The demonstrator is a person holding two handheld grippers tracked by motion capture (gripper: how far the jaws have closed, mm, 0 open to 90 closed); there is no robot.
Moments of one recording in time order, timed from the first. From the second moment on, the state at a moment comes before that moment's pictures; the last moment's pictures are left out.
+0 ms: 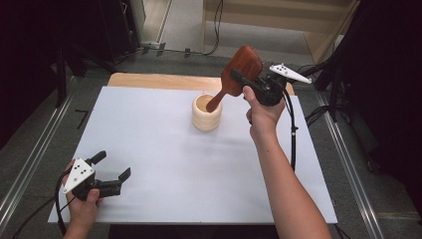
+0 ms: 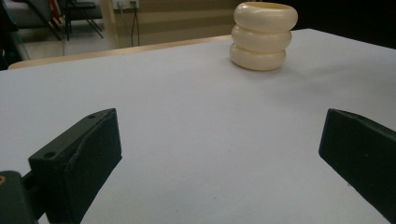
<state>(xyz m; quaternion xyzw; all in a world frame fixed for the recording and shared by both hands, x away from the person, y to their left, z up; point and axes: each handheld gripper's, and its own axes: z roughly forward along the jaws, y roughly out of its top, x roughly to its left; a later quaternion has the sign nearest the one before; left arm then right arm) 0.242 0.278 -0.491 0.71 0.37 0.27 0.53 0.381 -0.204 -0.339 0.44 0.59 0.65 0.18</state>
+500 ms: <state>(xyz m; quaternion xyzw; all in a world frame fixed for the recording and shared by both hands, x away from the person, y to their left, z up) 0.242 0.279 -0.491 0.71 0.37 0.27 0.53 0.399 -0.198 -0.354 0.46 0.59 0.64 0.19</state>
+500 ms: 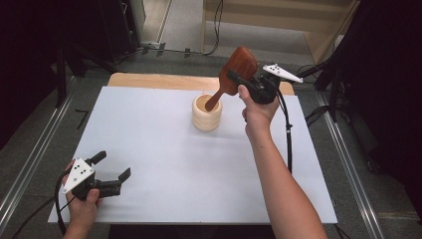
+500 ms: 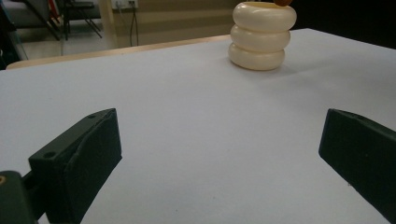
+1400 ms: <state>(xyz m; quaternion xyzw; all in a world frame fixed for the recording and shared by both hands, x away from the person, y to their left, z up) 0.242 0.279 -0.491 0.71 0.37 0.26 0.53 0.417 -0.184 -0.378 0.47 0.61 0.62 0.19</state>
